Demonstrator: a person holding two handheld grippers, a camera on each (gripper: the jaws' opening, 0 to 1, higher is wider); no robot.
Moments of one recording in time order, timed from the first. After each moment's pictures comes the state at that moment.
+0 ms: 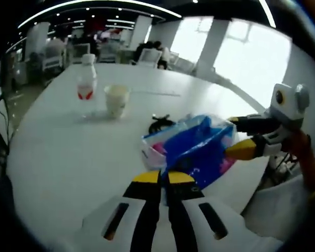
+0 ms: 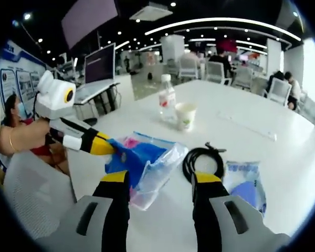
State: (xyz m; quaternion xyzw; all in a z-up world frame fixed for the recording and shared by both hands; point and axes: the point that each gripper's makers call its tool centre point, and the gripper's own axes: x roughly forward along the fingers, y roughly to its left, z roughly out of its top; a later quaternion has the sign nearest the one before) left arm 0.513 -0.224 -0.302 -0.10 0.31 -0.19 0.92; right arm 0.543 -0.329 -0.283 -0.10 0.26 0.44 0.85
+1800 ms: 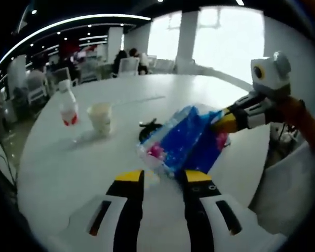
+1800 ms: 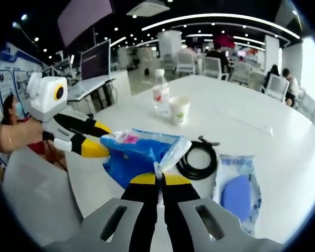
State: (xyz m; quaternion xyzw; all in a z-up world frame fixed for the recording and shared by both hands) left arm 0.516 -0.239 -0.299 0.02 0.28 -0.25 0.93; right arm 0.546 -0.347 -0.286 -0.11 0.28 0.44 0.85
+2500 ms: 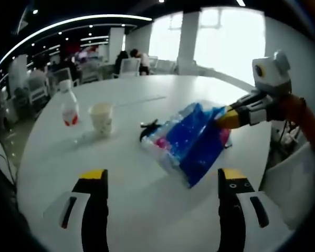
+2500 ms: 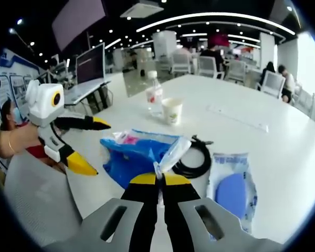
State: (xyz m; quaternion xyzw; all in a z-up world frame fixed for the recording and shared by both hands) left arm 0.518 -0.238 -0.300 0.02 0.28 -0.24 0.93; right arm 0.552 -0.358 -0.283 -0.10 0.28 0.42 0.86
